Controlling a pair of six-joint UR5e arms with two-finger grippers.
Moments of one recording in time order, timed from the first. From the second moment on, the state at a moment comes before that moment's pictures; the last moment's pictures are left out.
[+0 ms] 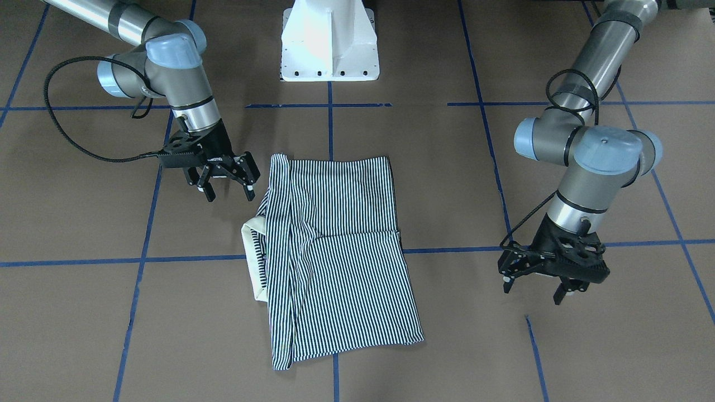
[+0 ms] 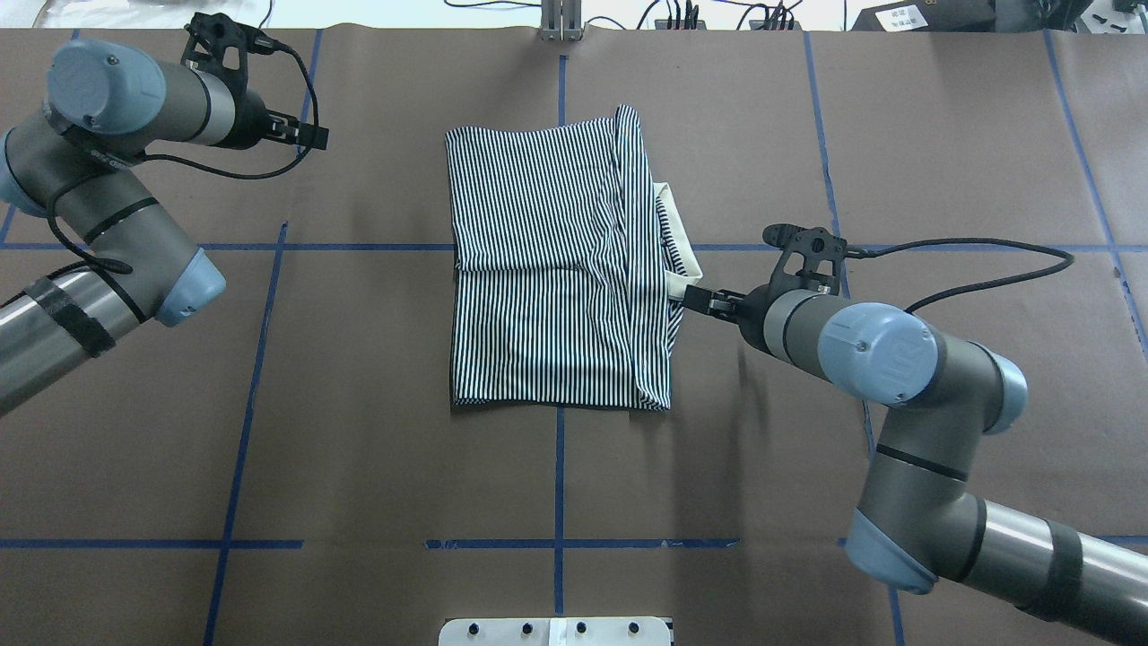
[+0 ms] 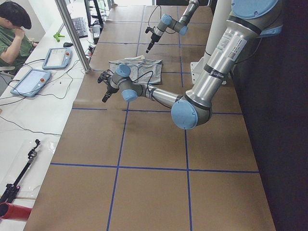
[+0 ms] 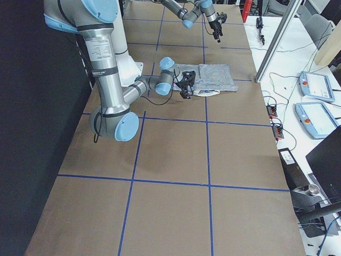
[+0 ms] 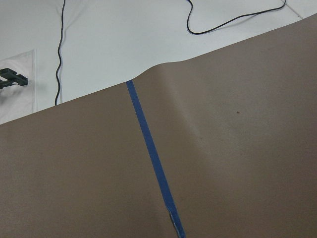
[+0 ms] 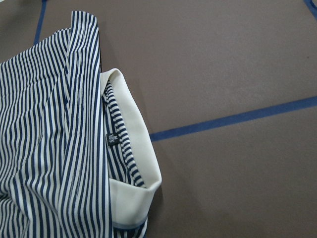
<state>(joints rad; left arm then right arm) -0.90 -2.09 -1.31 -2.36 -1.82 -0.79 0.49 -1.32 1.80 -1.00 1.47 1.44</state>
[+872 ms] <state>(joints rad) -0.46 -1.95 -1.77 -2.15 -1.65 -1.56 0.49 -1.40 1.94 -0.99 1.52 1.44</state>
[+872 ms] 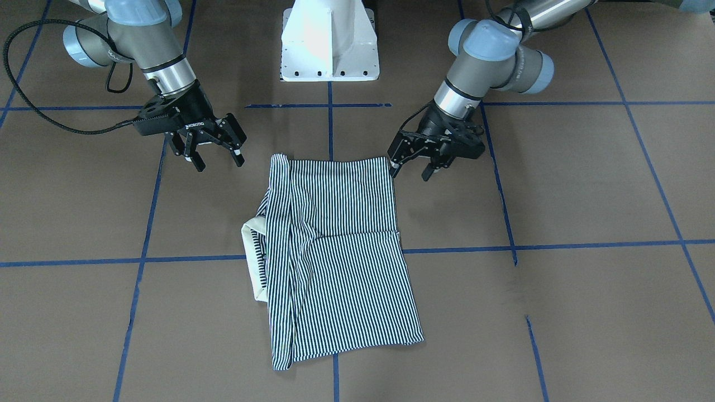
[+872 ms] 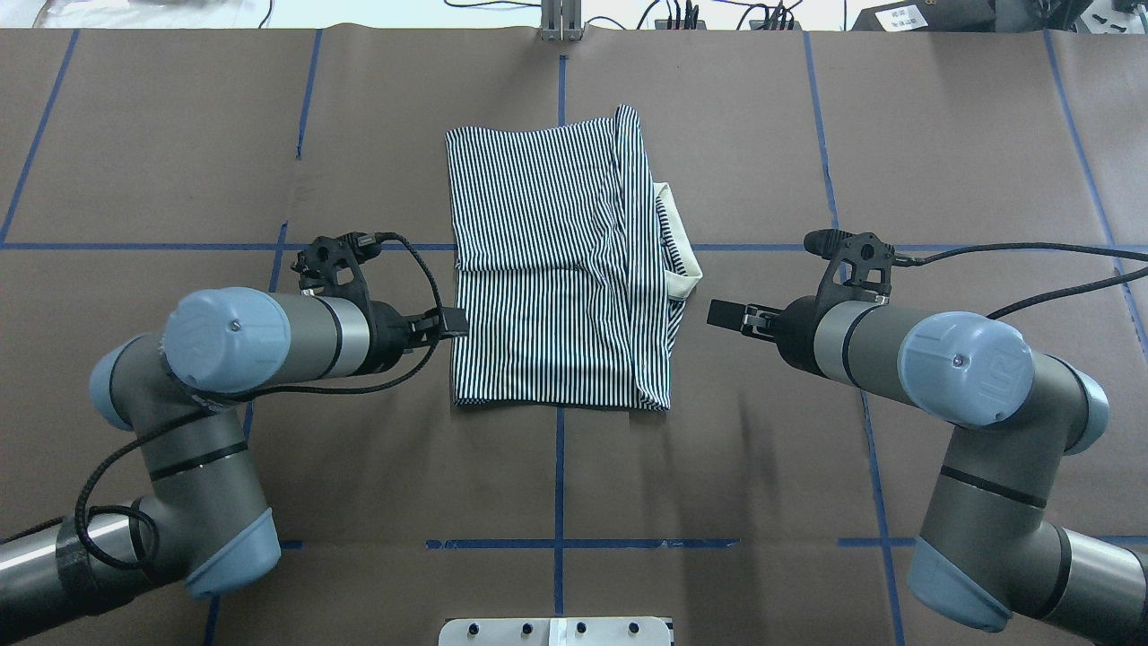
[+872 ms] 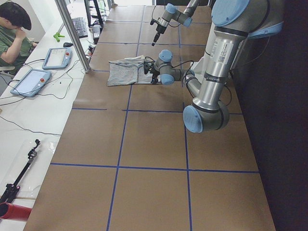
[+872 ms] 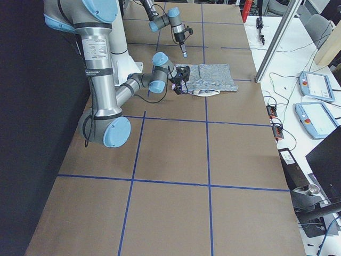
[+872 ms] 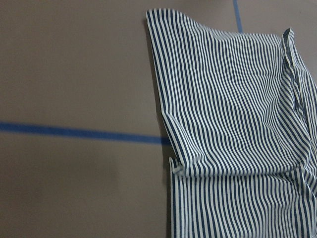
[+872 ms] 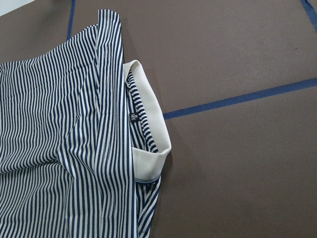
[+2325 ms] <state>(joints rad) -0.39 -2.01 -1.70 -2.07 -1.61 -1.61 0.49 -1.40 1.94 -0.99 1.52 1.44</state>
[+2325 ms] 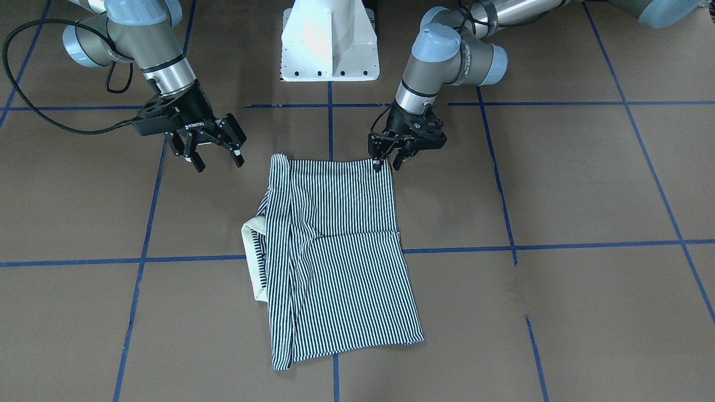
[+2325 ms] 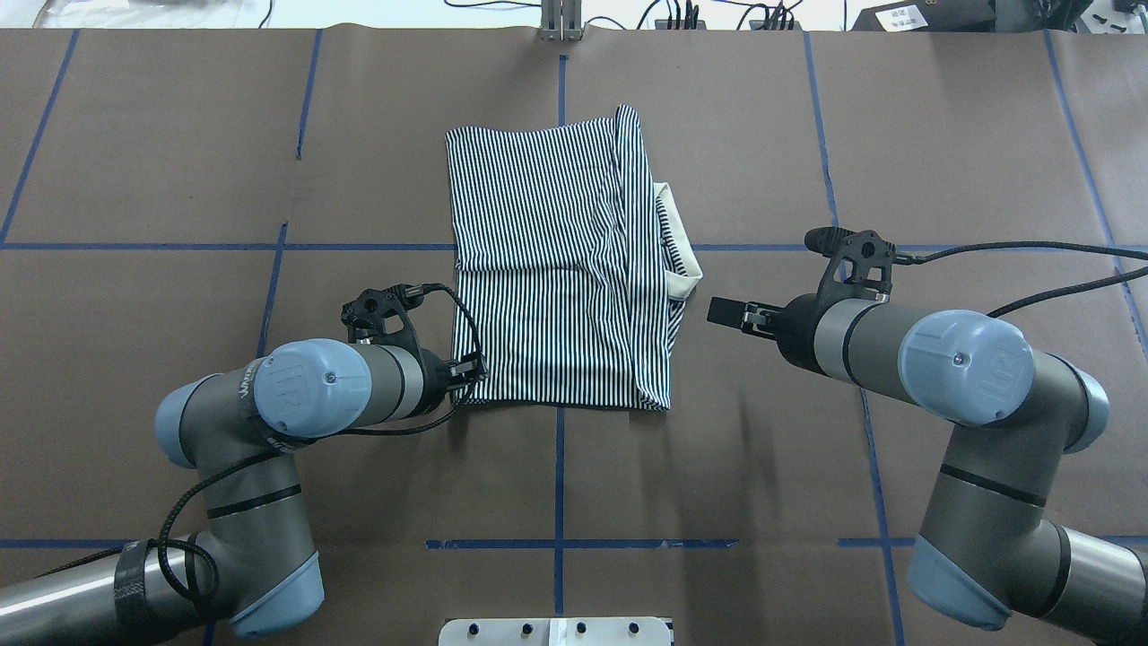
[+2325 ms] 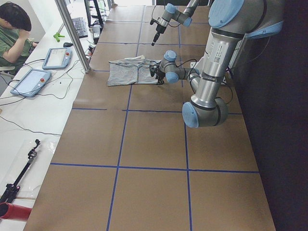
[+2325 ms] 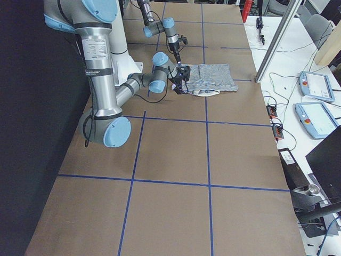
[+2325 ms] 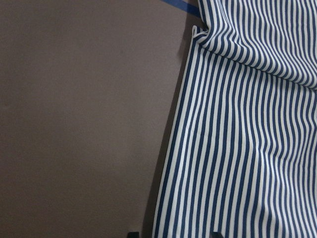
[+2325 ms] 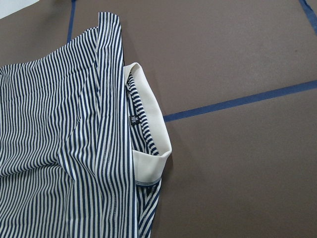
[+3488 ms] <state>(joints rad) -0.37 -2.01 -1.70 -2.07 -1.60 -1.62 0.49 -1.40 1.94 -0.99 1.52 1.44</state>
